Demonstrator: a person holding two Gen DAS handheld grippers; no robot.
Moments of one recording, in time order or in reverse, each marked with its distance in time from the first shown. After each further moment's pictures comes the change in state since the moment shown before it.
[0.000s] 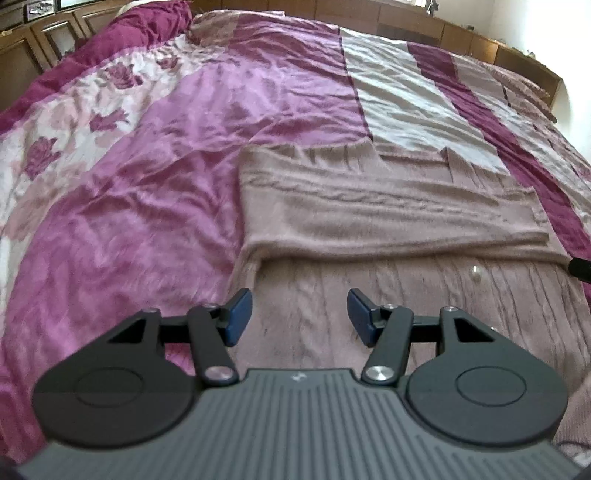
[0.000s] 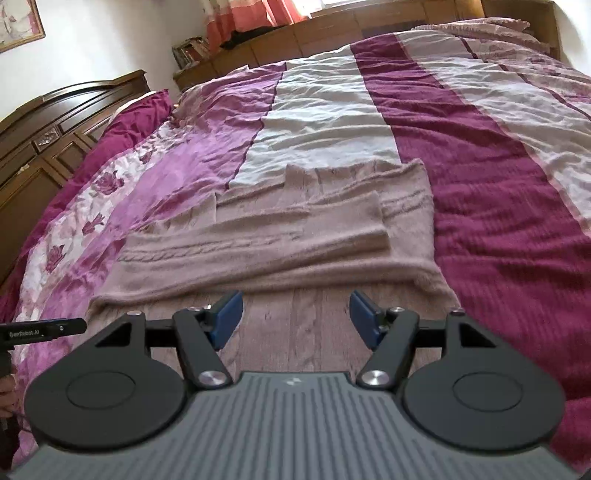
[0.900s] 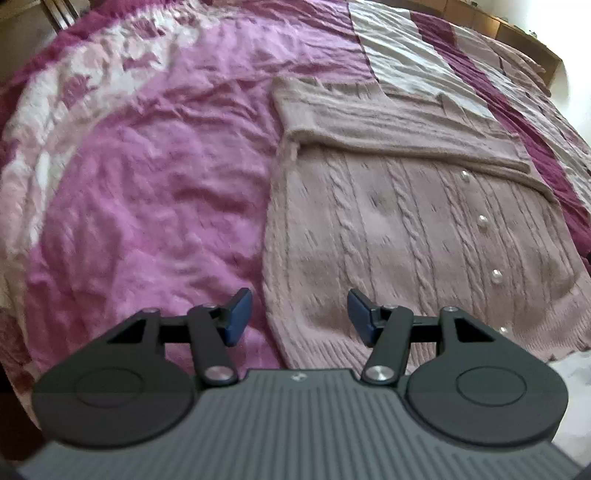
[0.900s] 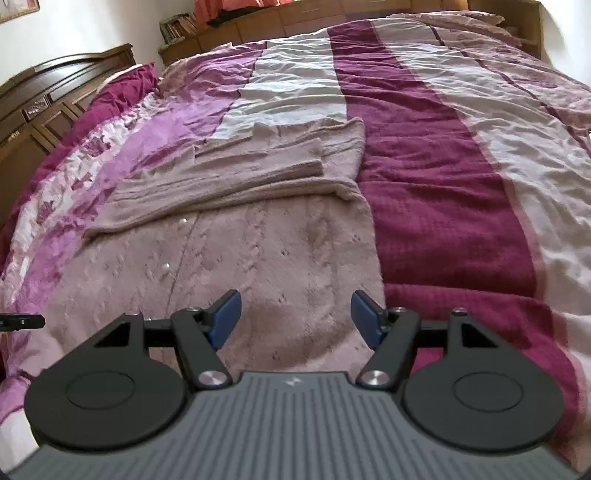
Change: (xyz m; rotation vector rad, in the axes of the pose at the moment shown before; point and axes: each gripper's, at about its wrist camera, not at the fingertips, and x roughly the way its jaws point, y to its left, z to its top) left arm -0.060 0.033 -0.080 -0.026 0.124 -0.033; right arm -0.093 -0.030 -0.064 -0.037 0.074 -0.092
